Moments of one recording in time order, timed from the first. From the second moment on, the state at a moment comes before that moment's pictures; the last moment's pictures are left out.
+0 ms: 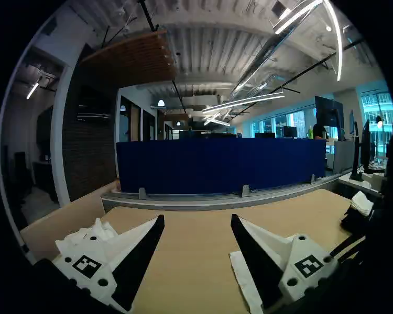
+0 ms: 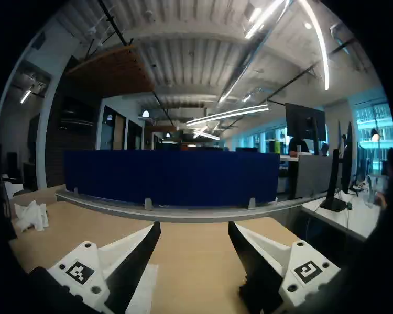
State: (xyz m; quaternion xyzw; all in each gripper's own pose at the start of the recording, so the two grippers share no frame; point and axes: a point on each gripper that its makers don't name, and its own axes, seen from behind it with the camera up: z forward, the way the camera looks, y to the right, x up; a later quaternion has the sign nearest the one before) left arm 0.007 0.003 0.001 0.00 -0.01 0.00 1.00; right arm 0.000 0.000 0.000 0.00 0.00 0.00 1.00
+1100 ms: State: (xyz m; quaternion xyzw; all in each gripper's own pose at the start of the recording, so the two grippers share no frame) left arm -0.025 0.099 -0.028 -0.25 -0.17 0.11 0.95; right arm -0.018 -0.098 -0.030 0.24 -0.17 -0.10 0.95
